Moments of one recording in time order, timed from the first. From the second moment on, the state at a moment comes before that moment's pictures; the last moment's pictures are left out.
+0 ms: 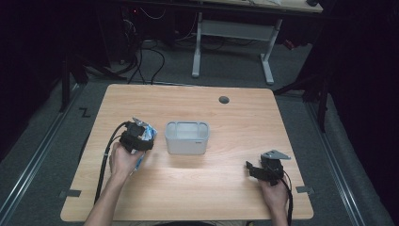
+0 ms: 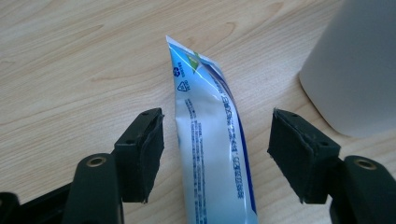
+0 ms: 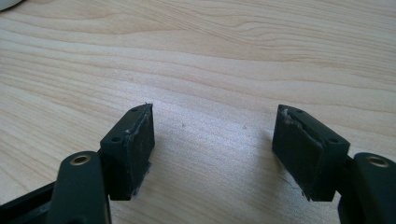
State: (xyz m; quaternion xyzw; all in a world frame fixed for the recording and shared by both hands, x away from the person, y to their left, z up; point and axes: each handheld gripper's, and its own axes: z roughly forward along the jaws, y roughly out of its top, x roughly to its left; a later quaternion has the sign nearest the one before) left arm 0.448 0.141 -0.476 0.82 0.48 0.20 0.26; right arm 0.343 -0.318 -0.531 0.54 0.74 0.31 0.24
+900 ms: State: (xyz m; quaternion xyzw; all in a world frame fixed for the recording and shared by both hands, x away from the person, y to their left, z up) left arm 0.470 0.124 -0.493 0.83 0.49 0.18 0.21; right arm 0.343 -0.318 -0.531 0.54 0.74 0.31 0.24
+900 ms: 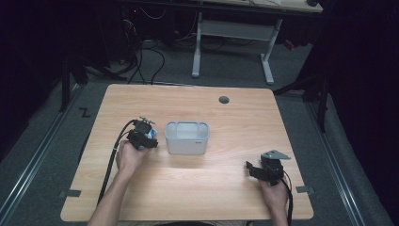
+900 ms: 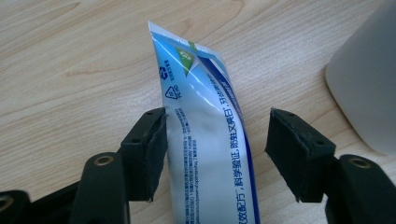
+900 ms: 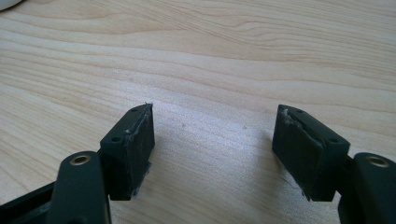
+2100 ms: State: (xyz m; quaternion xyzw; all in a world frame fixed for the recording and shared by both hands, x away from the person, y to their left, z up) left arm 0.480 0.131 -0.502 0.83 0.51 0.15 0.17; right arm 0.344 -0.318 -0.531 0.54 0.74 0.31 0.24
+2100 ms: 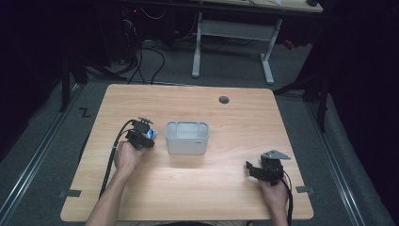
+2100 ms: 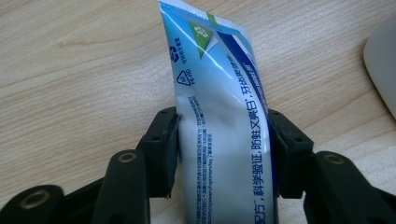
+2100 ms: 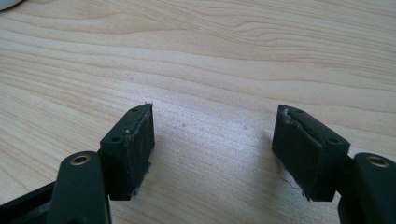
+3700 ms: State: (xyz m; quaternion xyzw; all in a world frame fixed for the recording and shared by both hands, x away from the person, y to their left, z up) left arm 0.441 0.174 -0.432 0.80 0.47 0.17 0.32; right arm 0.344 -0.318 -0.531 0.54 0.74 0.31 0.24
